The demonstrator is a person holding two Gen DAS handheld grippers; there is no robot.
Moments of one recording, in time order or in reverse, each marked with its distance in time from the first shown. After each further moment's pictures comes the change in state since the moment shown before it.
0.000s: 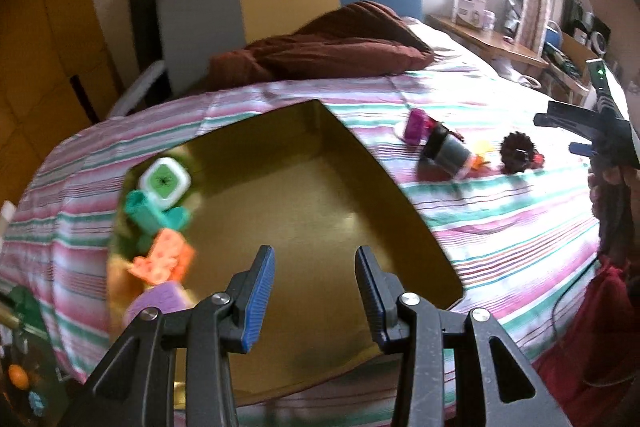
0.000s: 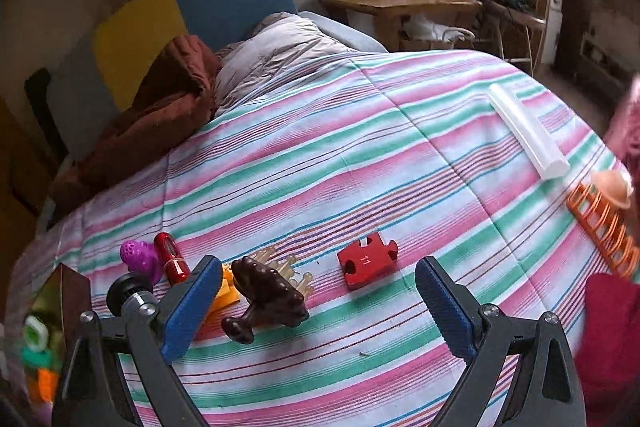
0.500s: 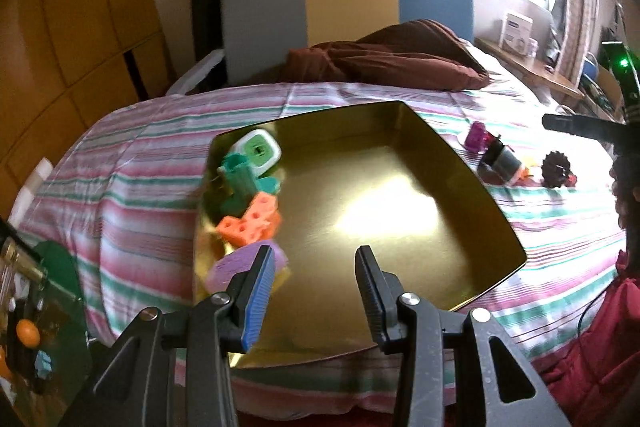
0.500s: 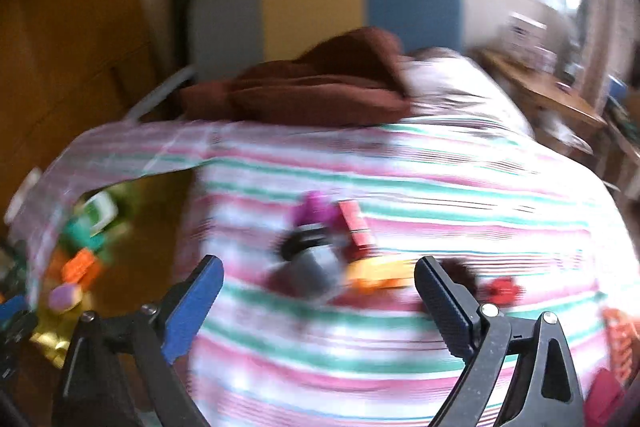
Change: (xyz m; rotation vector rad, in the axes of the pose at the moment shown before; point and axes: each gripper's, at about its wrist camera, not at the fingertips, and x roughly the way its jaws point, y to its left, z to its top) left arm -0.037 0.067 -0.037 -0.117 -0.045 0.125; right arm -0.057 0.130 -0.042 -0.466 -0.048 0.212
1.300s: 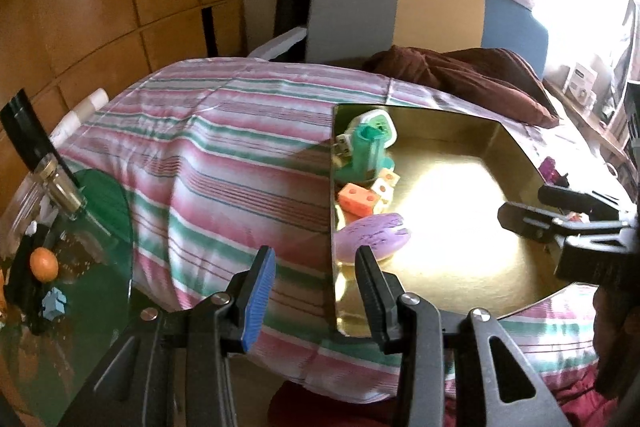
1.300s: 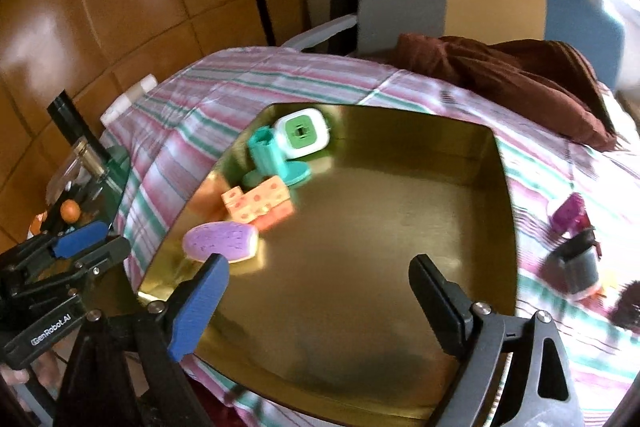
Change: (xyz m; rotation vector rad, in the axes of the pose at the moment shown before) left arm -0.008 0.099 -0.038 -0.242 0.015 0.124; right arm 0.000 0.229 -0.054 -0.306 0.115 0.391
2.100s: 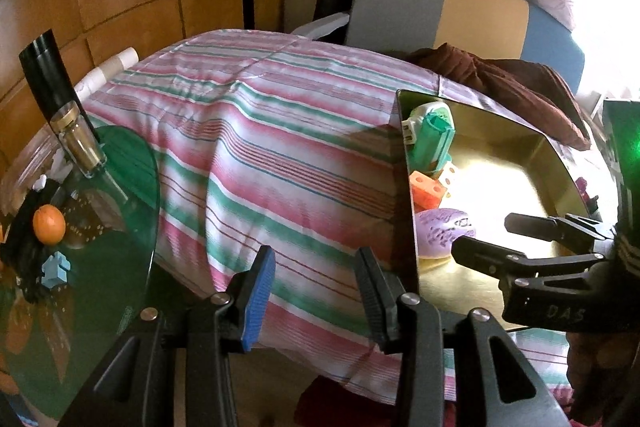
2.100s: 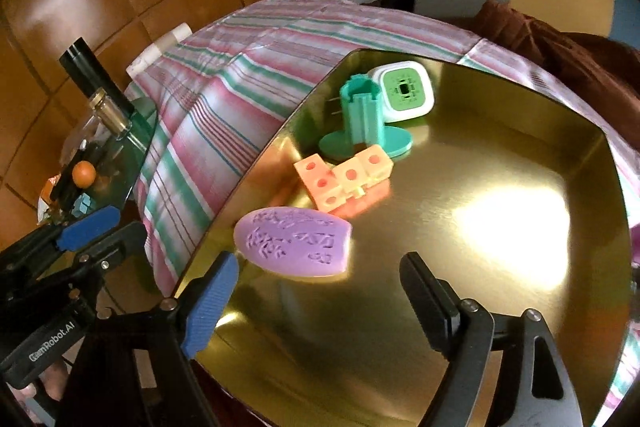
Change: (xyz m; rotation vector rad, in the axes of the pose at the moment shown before) left arm 0.020 0.051 -0.013 -0.134 0.044 0.052; right arm 0.073 0.069 0.004 -0.088 0.155 0.114
